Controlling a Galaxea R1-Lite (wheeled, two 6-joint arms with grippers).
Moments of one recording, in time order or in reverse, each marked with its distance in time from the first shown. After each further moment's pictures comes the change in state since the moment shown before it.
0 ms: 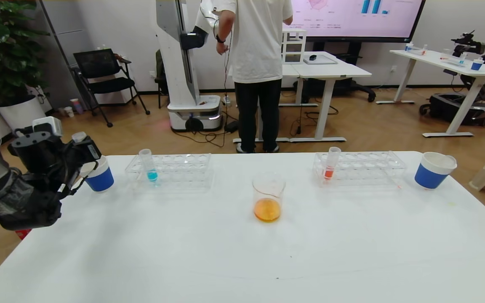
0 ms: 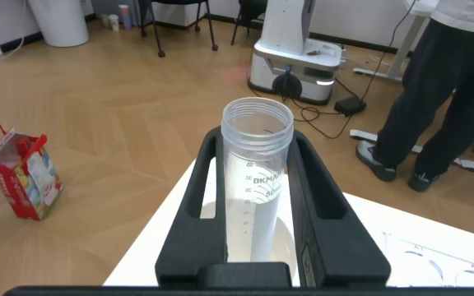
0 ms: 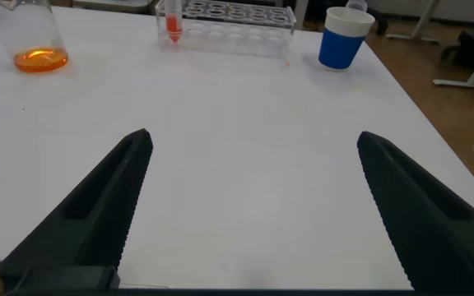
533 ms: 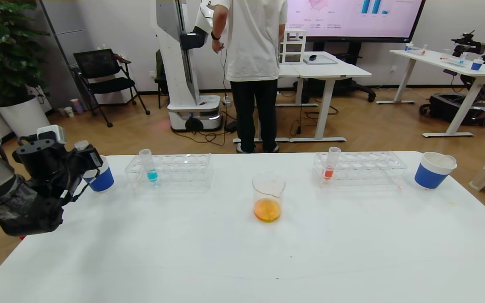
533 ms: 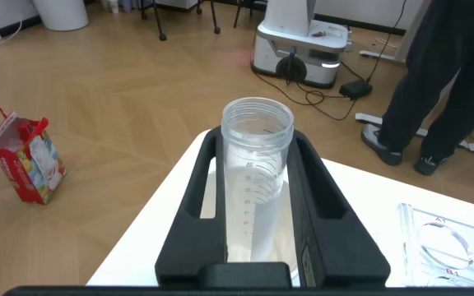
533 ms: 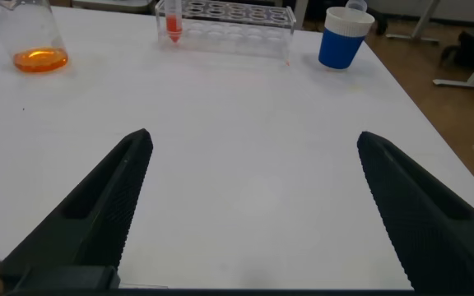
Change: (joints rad) left arm 0.005 0.026 0.031 -0.009 -0.003 0.004; right arm 0.000 0.000 0.000 0.000 0.000 0.000
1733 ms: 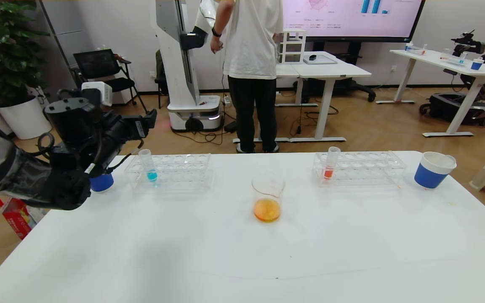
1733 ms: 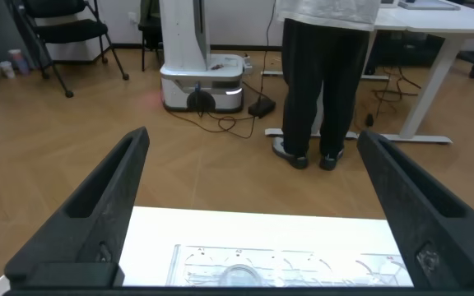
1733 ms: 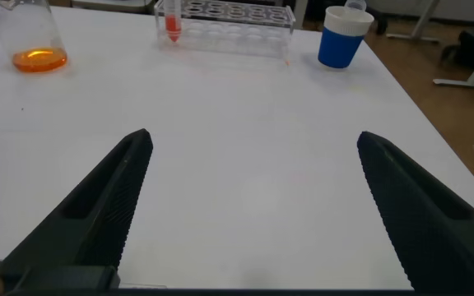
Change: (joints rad) left arm -0.302 -0.219 -0.084 0.189 -0.001 0.080; right arm 0.000 0.000 0.000 0.000 0.000 0.000
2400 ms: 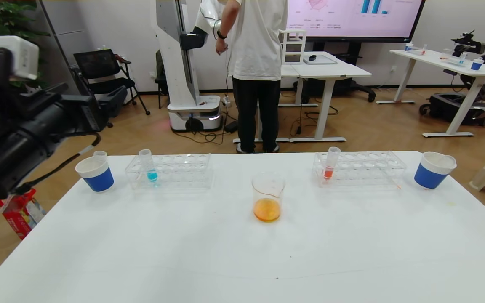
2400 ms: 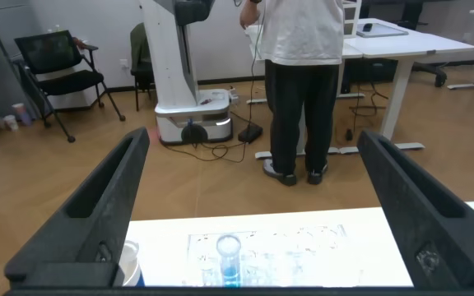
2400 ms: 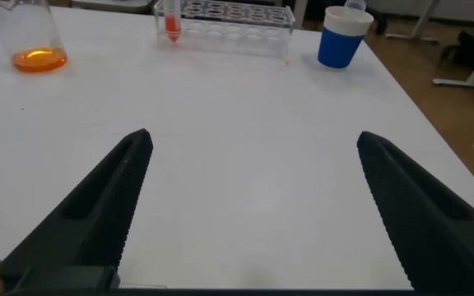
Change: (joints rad) left arm -0.072 -0.508 0.257 0.164 -0.009 0.081; right arm 0.000 0.000 0.000 0.000 0.000 0.000
